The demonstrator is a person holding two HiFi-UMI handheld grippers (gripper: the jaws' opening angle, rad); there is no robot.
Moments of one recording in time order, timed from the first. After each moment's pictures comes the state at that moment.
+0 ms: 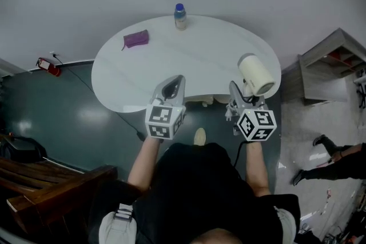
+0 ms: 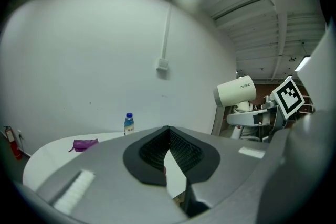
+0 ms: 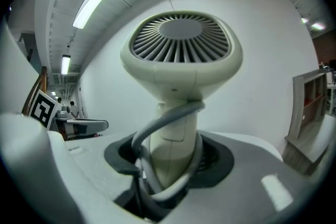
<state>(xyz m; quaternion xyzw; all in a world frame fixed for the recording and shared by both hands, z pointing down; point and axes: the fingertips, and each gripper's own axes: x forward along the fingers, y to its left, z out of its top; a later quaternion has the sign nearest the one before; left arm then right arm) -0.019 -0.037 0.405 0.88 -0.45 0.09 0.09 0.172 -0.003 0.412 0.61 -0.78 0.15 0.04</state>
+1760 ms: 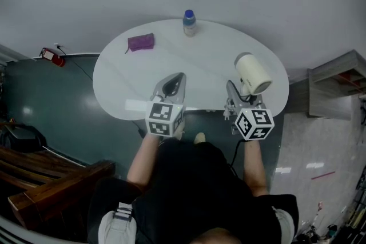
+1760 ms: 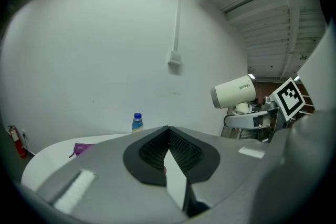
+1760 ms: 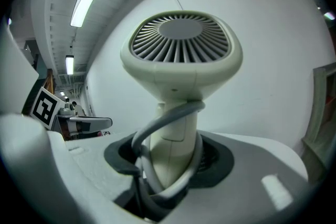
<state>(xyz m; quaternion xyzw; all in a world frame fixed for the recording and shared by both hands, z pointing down) -0.020 -0.136 0.419 0.86 -0.48 0.10 0.11 0.160 -0.116 0.432 0.56 -0.81 0.18 0.05</state>
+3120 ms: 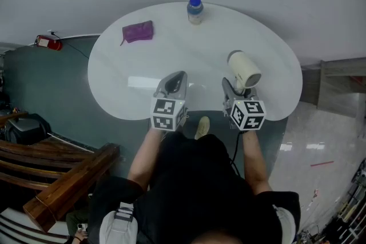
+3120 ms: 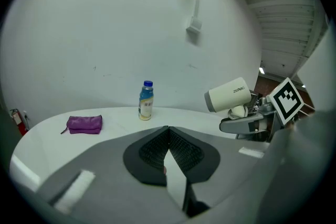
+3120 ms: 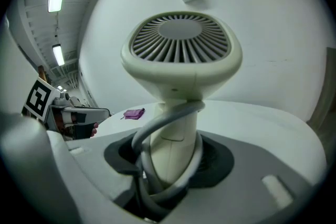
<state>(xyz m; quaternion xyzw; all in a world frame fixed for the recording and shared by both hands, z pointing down) -0.033 -0.214 0.543 0.83 -0.48 0.18 0.20 0.136 -0.199 0.572 0.53 -0.79 0.28 0.16</state>
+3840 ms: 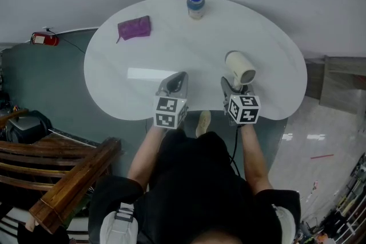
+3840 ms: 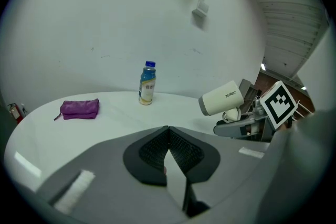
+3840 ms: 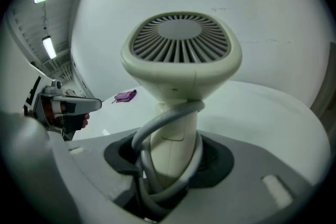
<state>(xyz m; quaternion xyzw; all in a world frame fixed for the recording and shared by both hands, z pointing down) -0.033 -0.224 0.602 0.82 -0.46 0.22 0.24 0.135 -0.209 0.652 0.52 -0.76 0.33 0.22</state>
